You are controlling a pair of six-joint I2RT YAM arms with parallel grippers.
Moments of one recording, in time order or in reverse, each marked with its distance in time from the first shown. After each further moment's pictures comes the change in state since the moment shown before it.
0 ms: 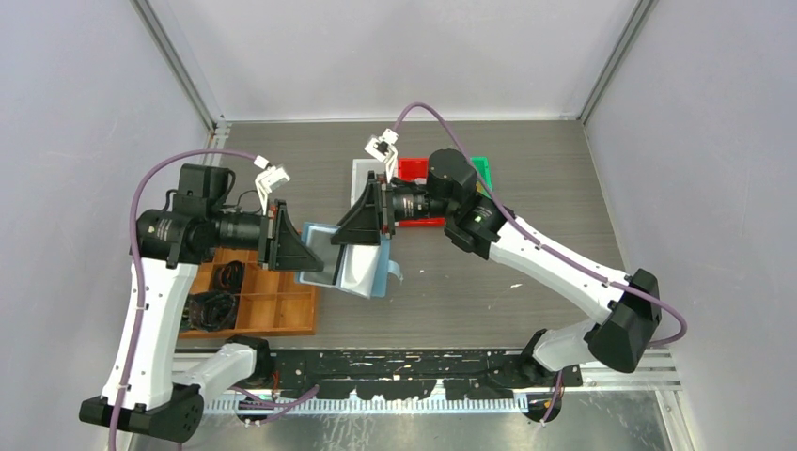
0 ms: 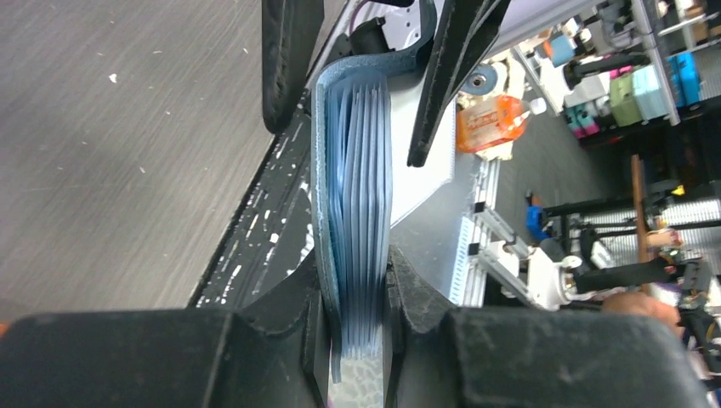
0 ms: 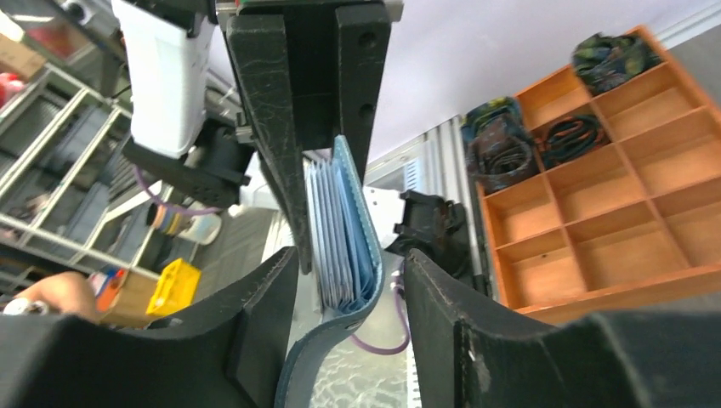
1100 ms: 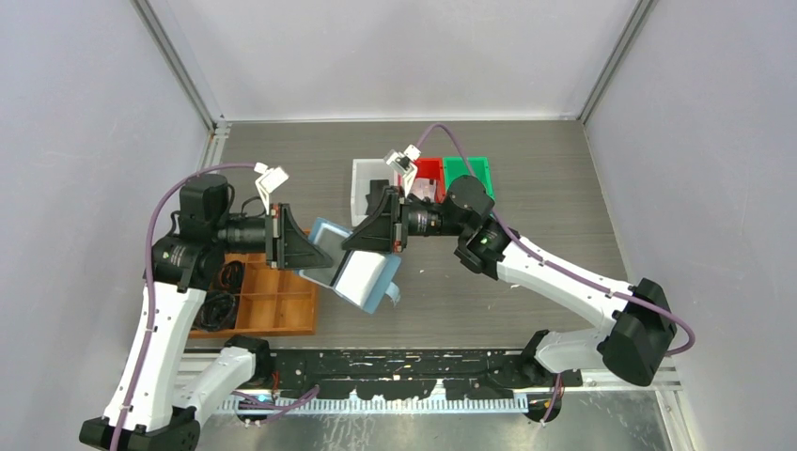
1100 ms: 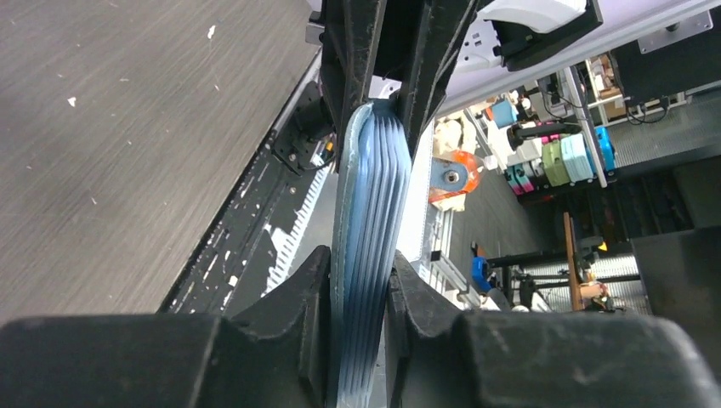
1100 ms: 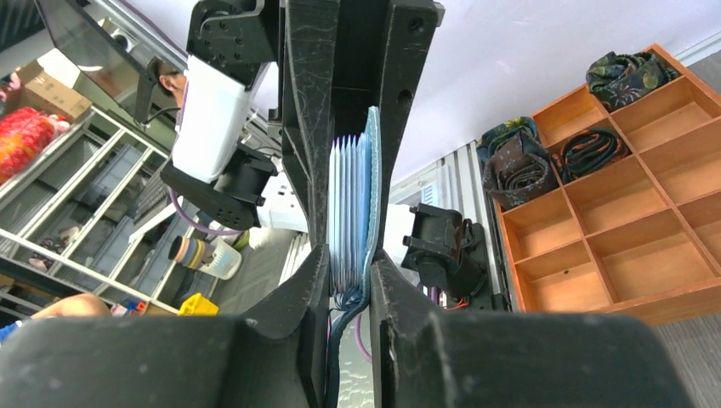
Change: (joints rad) left arm -0.016 -0.140 -0.241 0.423 0.014 -0.430; right arm 0.001 -0.088 -0.258 0.349 0.006 0.170
